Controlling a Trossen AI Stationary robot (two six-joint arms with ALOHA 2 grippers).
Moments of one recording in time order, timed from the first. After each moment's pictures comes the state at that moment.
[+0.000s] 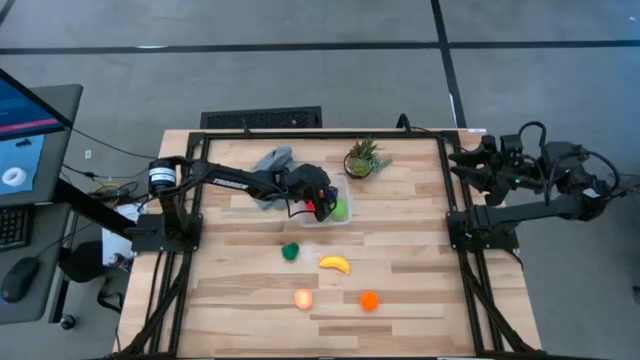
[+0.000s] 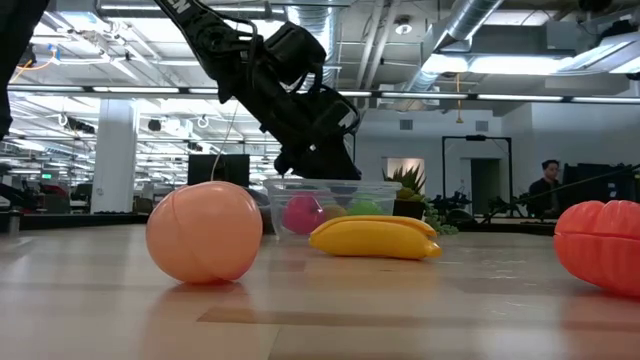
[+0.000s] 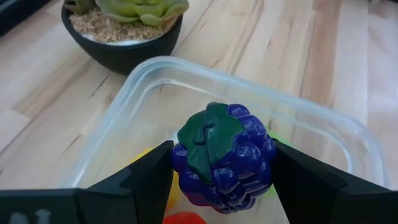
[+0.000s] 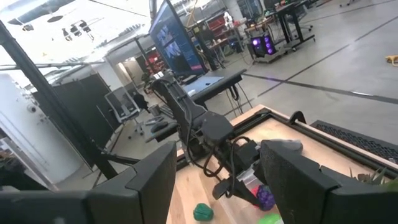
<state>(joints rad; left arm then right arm) 0.20 1.84 1.07 0.10 -0.06 -0.22 0.06 0.34 0.96 -0.64 0.24 0.42</state>
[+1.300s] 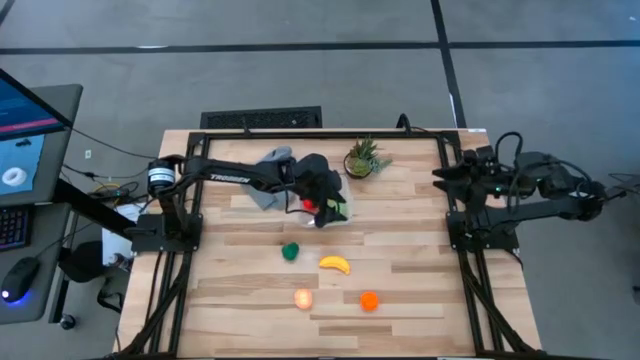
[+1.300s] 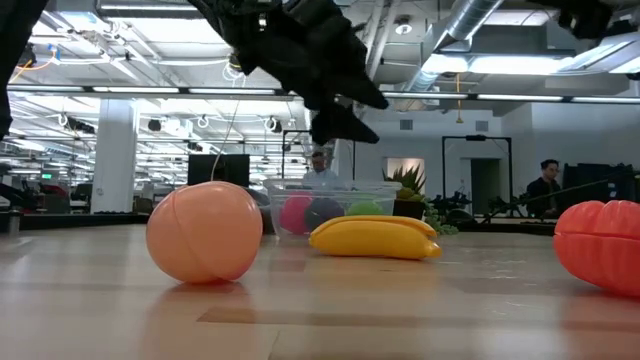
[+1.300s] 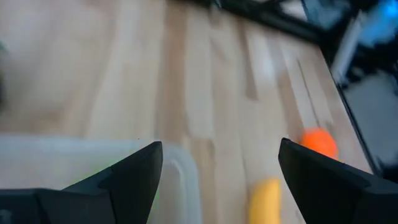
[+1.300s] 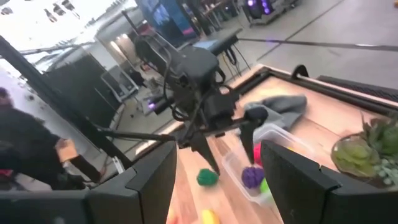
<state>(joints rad) 0.19 1.83 1.28 -0.10 0.41 -0.16 0.06 0.34 0.83 -0.64 0.19 0.54</state>
